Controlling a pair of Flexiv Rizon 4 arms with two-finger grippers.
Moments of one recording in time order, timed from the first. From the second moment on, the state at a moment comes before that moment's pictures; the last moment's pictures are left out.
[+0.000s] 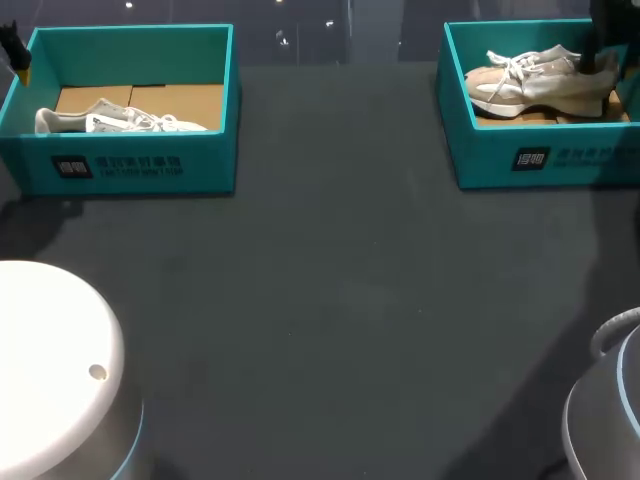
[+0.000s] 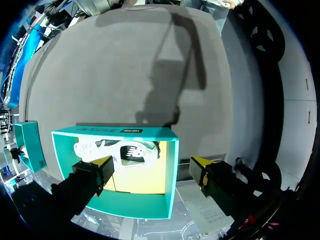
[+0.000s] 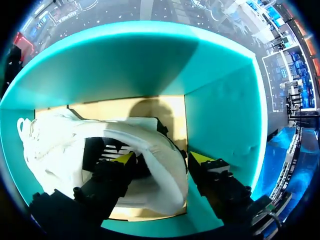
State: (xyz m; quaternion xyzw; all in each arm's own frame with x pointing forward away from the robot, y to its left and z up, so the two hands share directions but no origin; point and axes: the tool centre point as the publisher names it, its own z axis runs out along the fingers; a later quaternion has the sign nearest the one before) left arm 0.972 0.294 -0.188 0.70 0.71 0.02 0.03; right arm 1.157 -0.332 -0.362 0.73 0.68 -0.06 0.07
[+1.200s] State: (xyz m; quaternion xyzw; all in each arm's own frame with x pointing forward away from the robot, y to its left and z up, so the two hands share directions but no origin) left arm 0.972 0.294 -0.188 0.70 0.71 0.02 0.03; right arm 1.154 -0.332 -0.365 0.73 0.67 -0.06 0.06
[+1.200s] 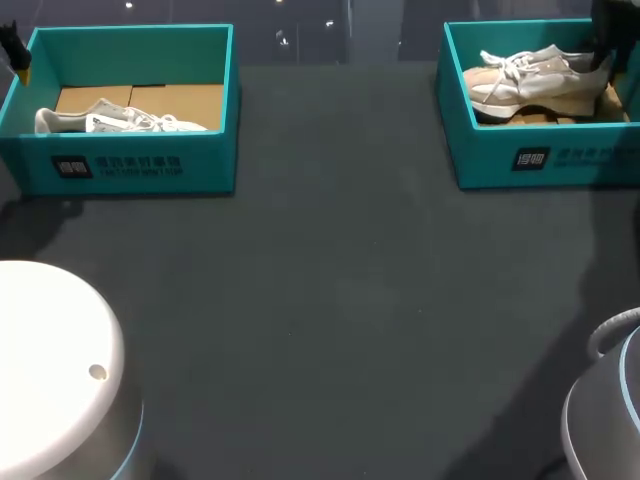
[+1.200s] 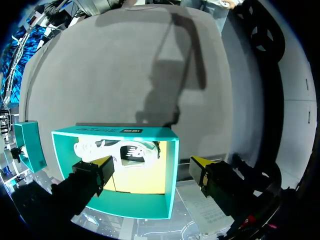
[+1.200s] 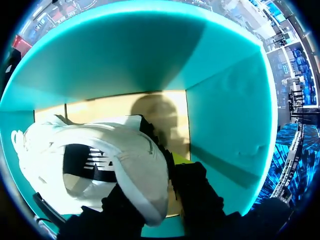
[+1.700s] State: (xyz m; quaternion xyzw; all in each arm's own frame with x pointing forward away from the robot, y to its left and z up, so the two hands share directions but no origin) left arm 0.972 0.294 -0.188 0.70 0.71 0.02 0.03; right arm 1.164 -0.336 -0.312 0.73 0.67 -0.07 0.11
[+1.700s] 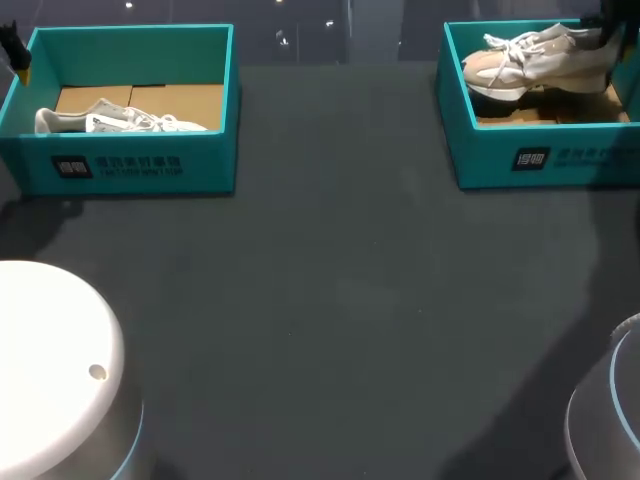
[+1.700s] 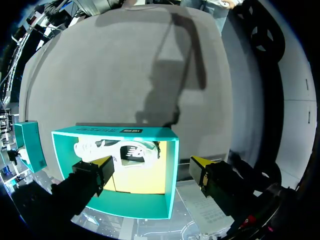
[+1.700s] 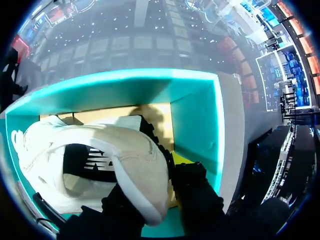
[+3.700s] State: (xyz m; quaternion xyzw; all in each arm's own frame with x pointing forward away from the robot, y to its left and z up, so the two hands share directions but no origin) left arm 0.972 0.294 -0.187 0.70 0.71 0.02 0.03; right arm 1.141 -0.330 -0.128 0.71 0.66 -0.08 0.21
